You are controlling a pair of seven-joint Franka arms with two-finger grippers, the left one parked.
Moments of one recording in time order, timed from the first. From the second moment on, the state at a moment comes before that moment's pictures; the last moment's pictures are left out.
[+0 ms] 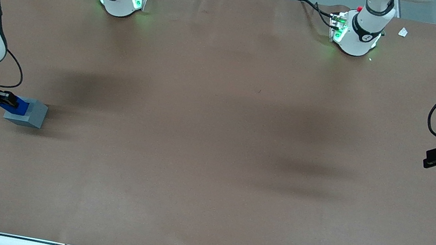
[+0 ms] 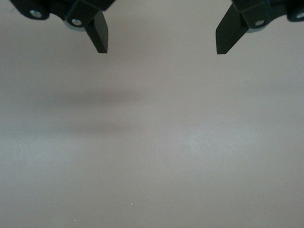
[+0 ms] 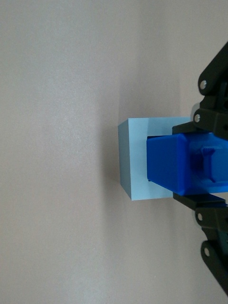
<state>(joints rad) -0.31 0.37 -0.02 -1.92 0.05 2.28 -0.32</state>
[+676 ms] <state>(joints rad) -0.32 0.38 -0.02 -1.93 0.05 2.27 -0.32</state>
